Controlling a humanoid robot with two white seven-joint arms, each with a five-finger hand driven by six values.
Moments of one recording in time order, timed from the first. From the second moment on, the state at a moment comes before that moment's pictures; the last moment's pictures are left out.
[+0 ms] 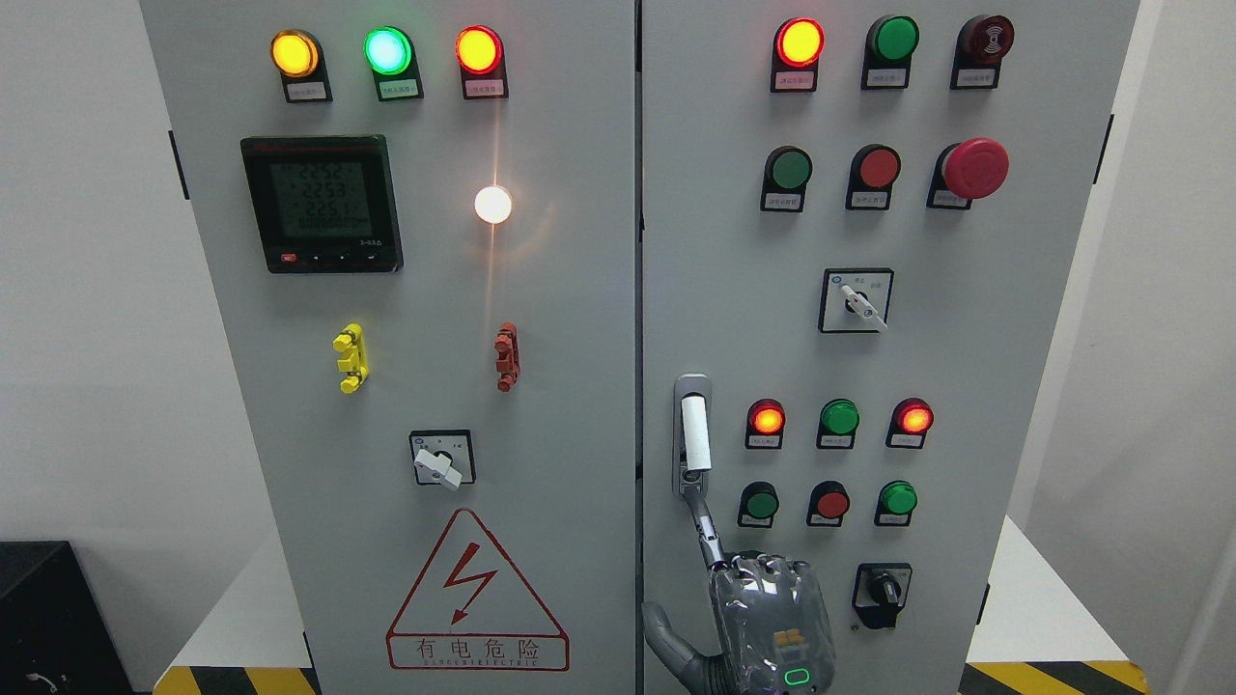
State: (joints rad) left arm 0.00 -0.11 -0.13 0.00 0.16 -0.11 0.00; right arm -0.27 0.10 0.31 -1.63 1.46 0.11 -0.23
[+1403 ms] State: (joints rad) left arm 0.00 -0.11 -0.13 0.00 0.16 -0.11 0.00; right arm -0.25 0.09 0.31 -1.71 1.46 0.09 -0.24
